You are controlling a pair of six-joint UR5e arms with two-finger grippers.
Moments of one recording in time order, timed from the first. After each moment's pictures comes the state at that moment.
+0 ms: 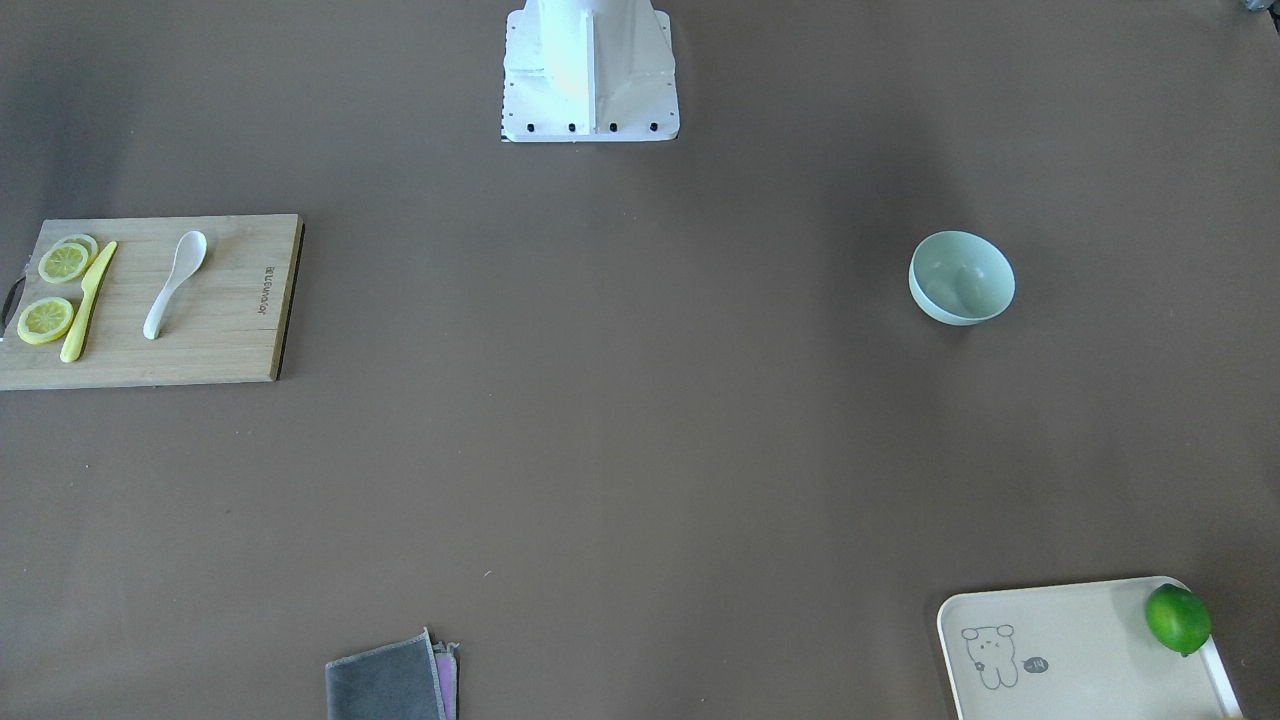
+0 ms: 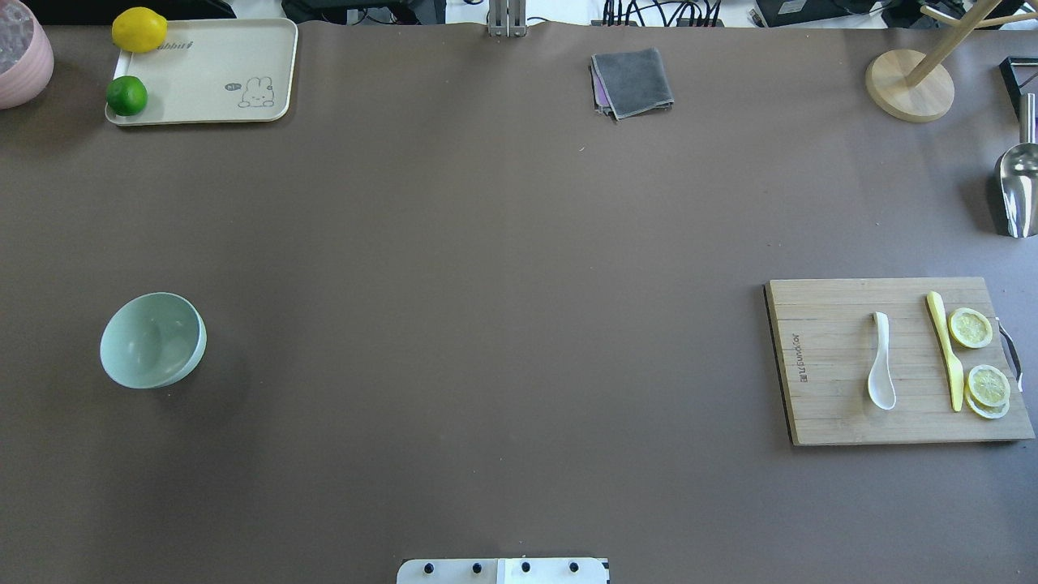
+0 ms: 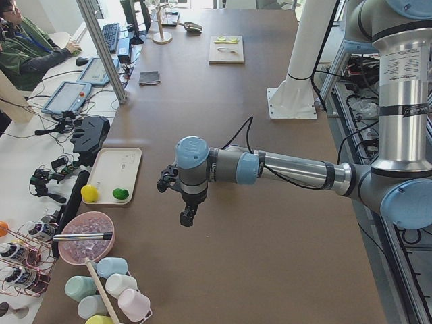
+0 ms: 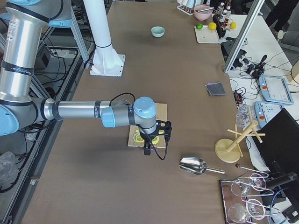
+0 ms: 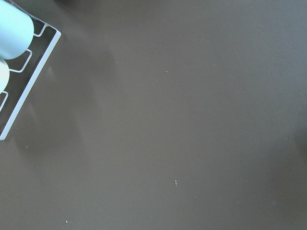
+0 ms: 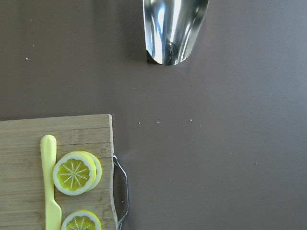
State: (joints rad) left arm -1.55 -1.47 -1.83 -1.52 -2.31 0.24; right arm 1.51 -1.85 1.89 -1.45 2.30 0.21
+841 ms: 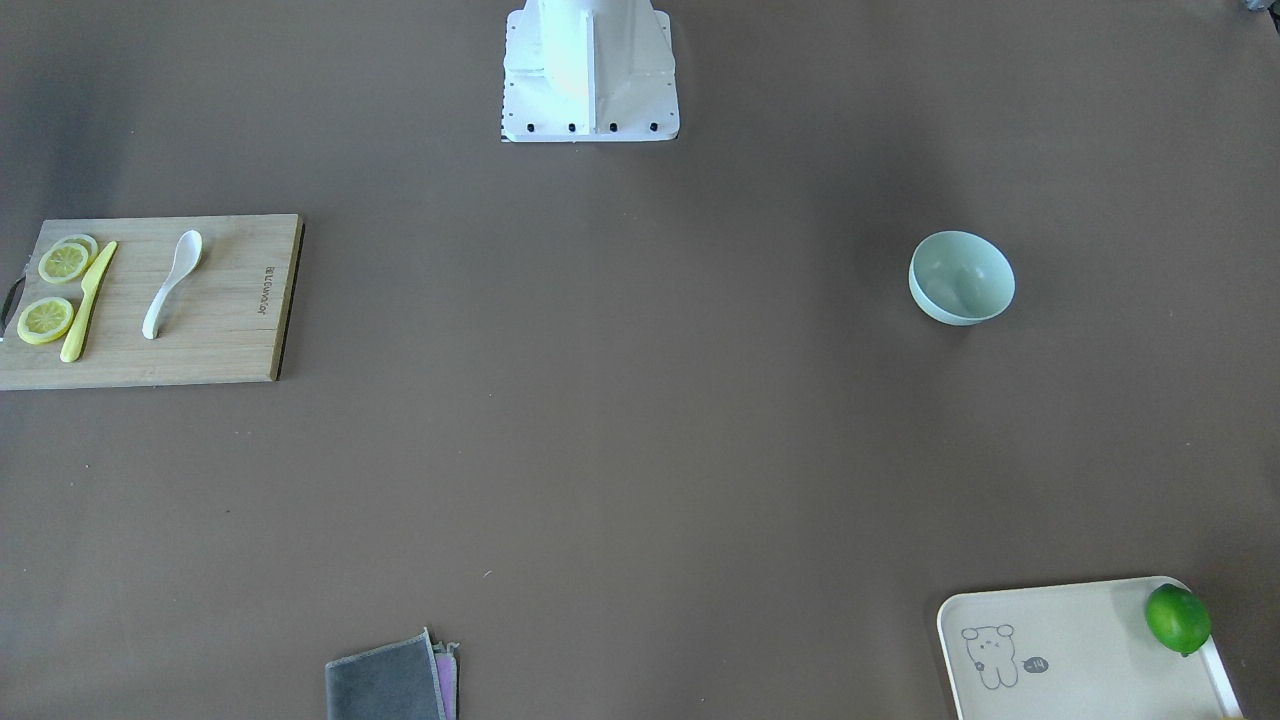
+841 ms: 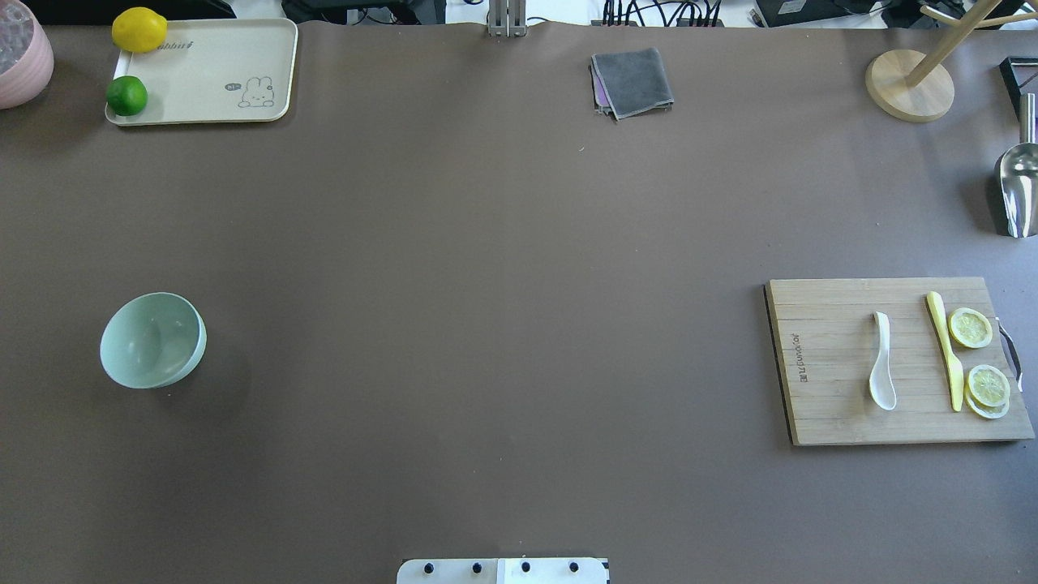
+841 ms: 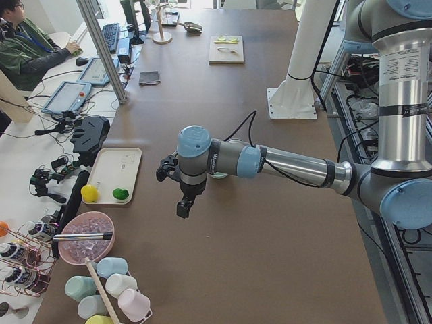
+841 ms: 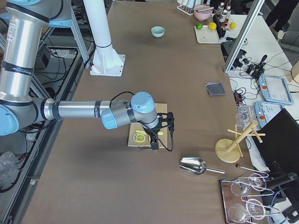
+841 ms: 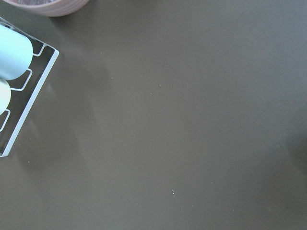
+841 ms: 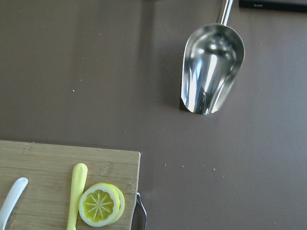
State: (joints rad) left arm -1.55 -1.47 -1.88 -1.63 -2.31 0.24; right arm 1.51 -1.85 1.88 -1.16 2.31 0.22
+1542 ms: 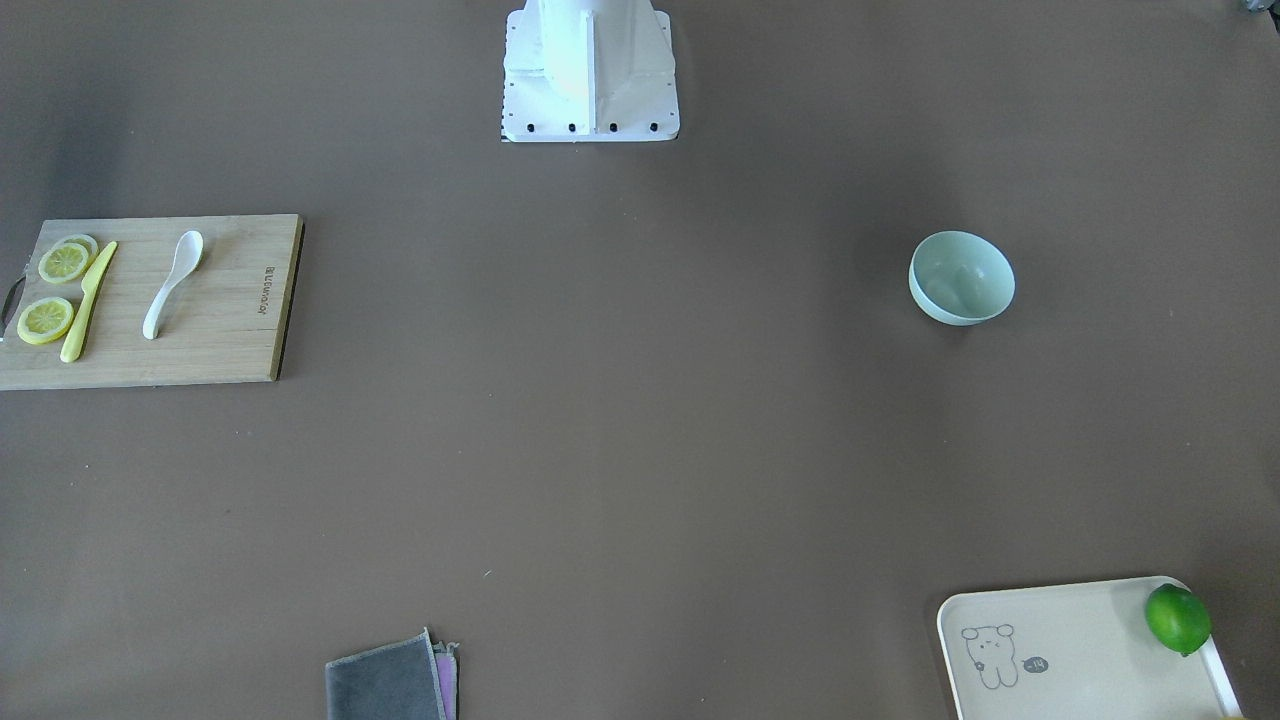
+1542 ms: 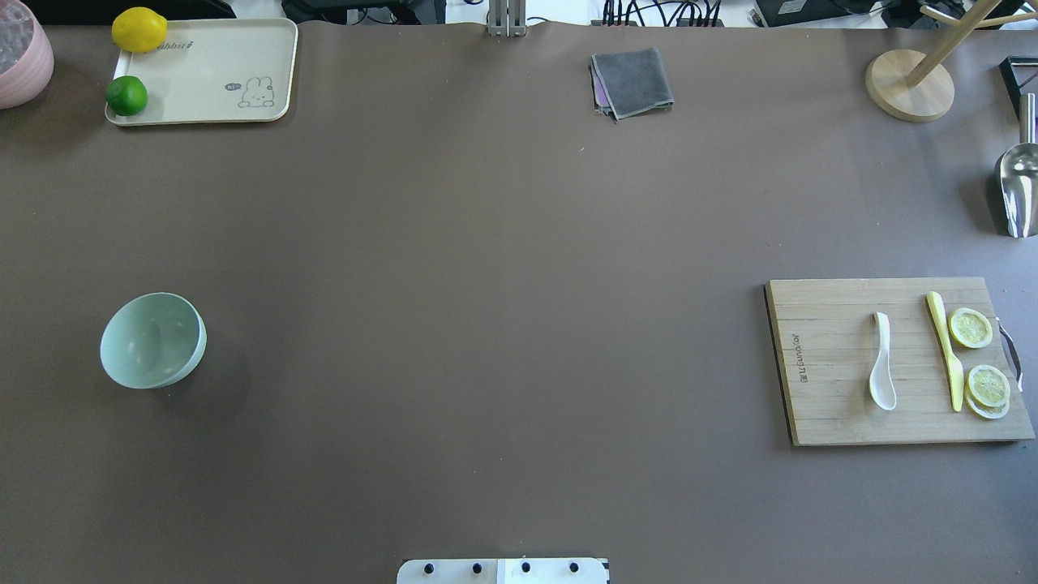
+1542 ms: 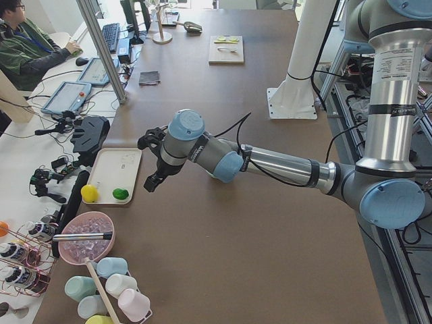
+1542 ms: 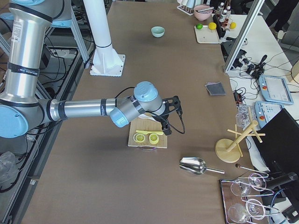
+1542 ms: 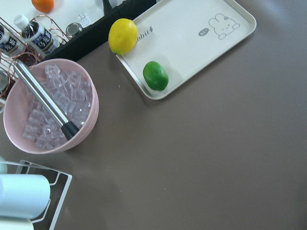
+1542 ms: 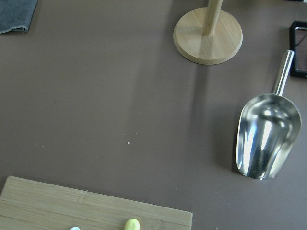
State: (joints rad) left arm -1.54 -1.57 -1.75 -2.03 -2.31 0.16; right arm 1.42 -1.79 1.88 -1.00 2.31 0.41
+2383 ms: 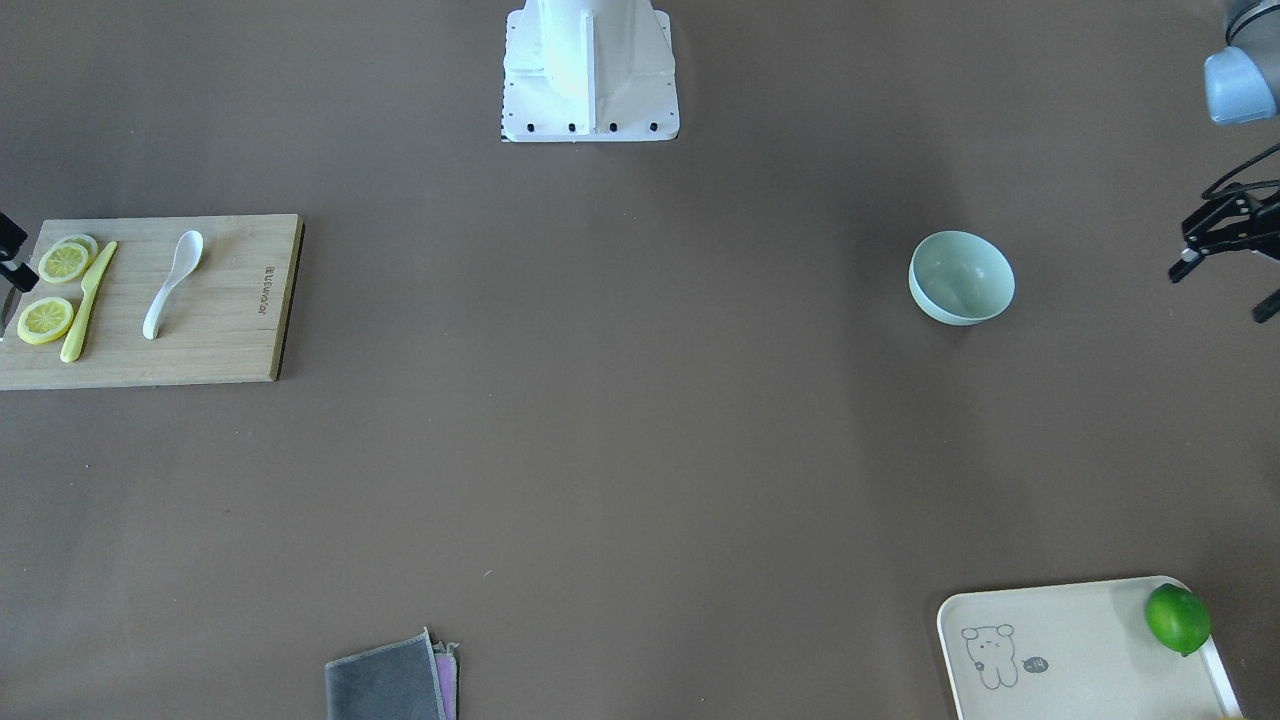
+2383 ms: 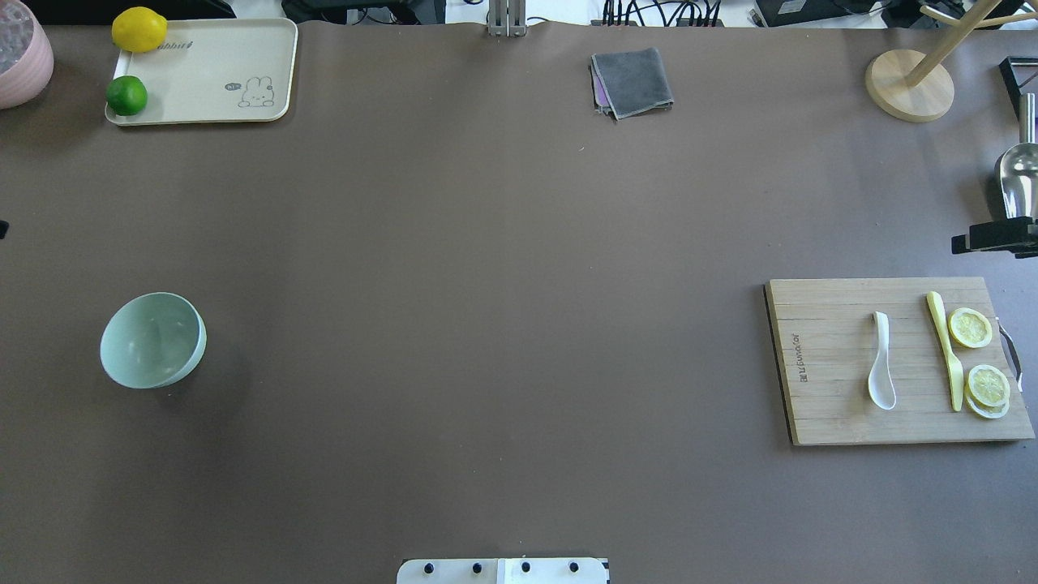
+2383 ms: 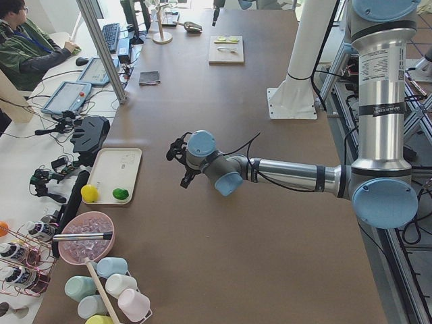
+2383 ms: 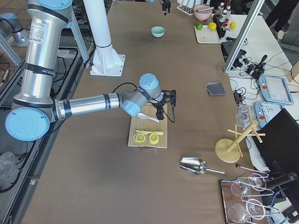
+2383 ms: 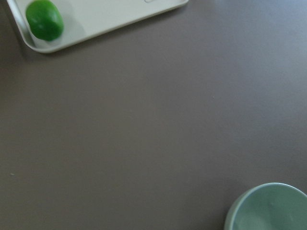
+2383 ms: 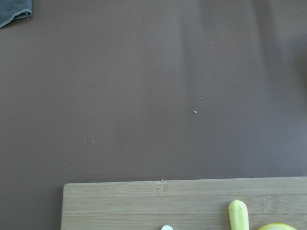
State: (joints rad) left arm -1.13 -1.47 -1.66 -2.46 -2.38 -0.54; right arm 1.07 -1.79 1.94 -0.89 2.14 0.95
